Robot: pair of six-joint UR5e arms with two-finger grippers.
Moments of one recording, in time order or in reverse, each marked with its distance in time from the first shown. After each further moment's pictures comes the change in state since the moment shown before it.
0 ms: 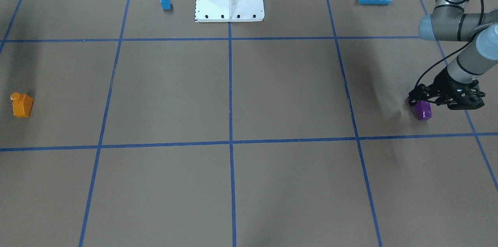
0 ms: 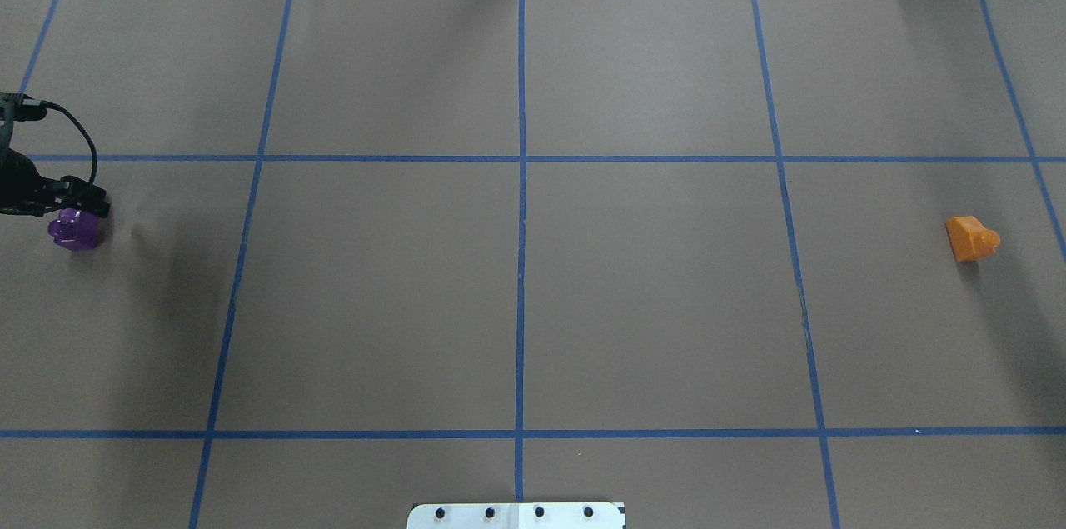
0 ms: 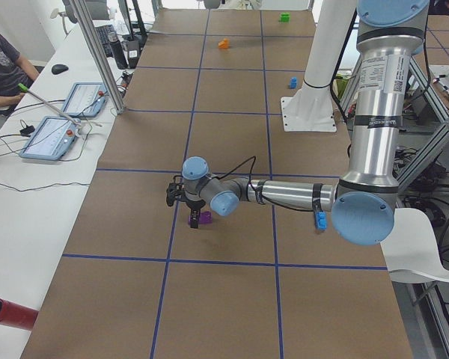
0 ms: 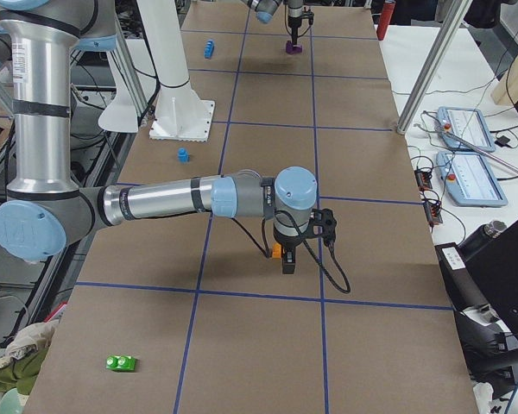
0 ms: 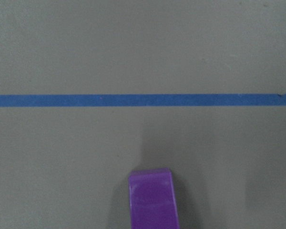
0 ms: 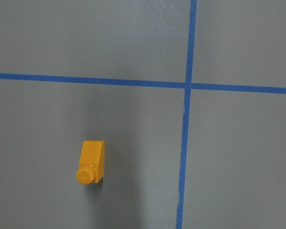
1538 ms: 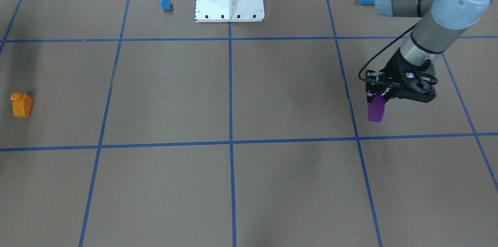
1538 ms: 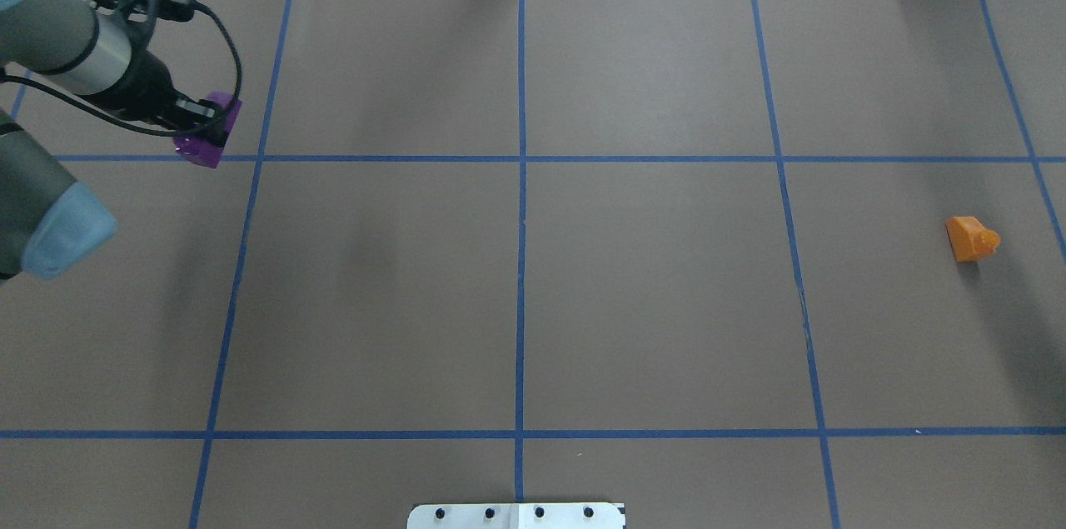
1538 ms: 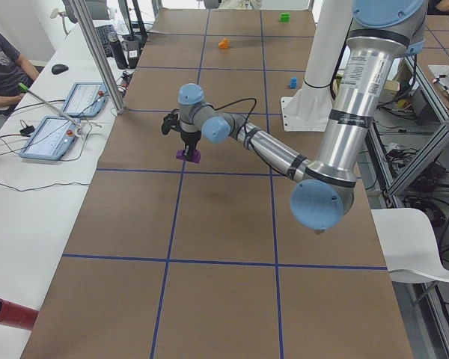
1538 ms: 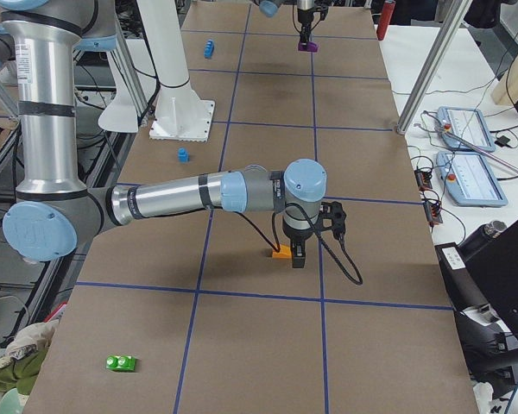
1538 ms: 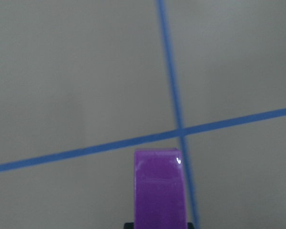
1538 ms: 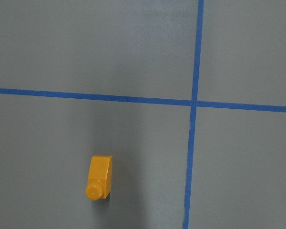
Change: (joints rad) left arm 0.102 -0.348 -0.339 0.525 0.068 0.124; right arm -0.001 0.046 -0.014 0.001 0.002 0.016
